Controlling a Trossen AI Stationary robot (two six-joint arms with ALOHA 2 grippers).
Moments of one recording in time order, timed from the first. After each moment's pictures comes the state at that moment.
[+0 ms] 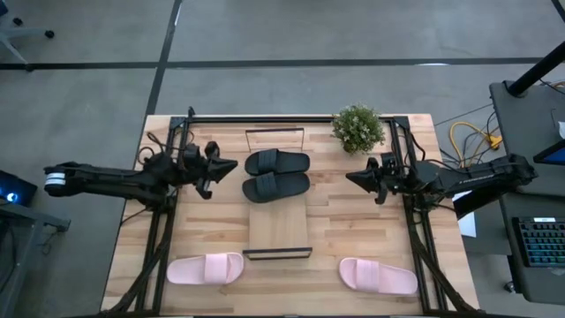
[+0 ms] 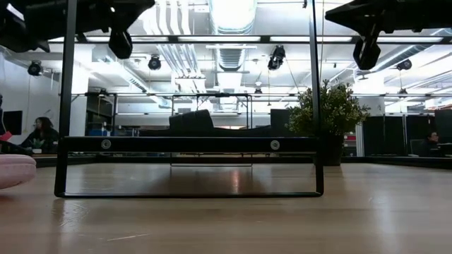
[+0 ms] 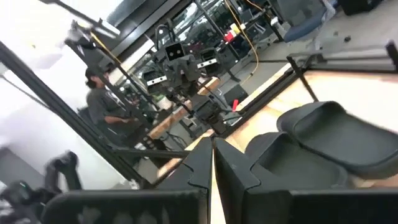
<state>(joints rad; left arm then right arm) 0.10 0.71 0.27 0.80 -0.01 -0.39 0.14 0.59 0.31 0.34 0.26 0.68</state>
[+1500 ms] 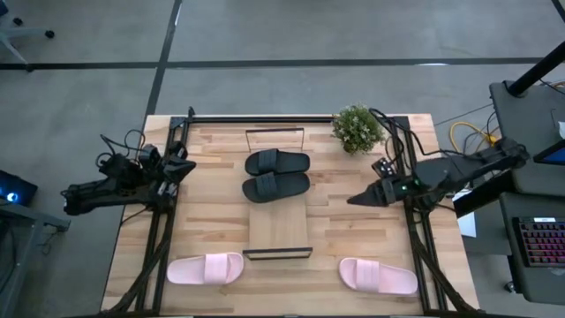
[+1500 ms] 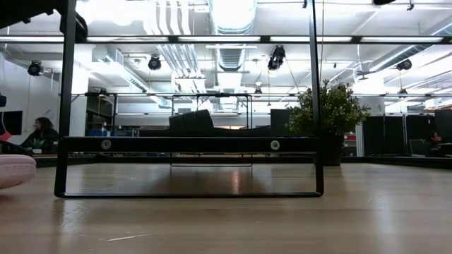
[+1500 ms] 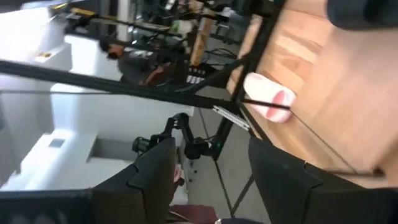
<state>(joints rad) 0.10 0.08 0.27 0.21 0.05 -0.38 0.37 0.81 0.84 -0.20 0.16 1.37</state>
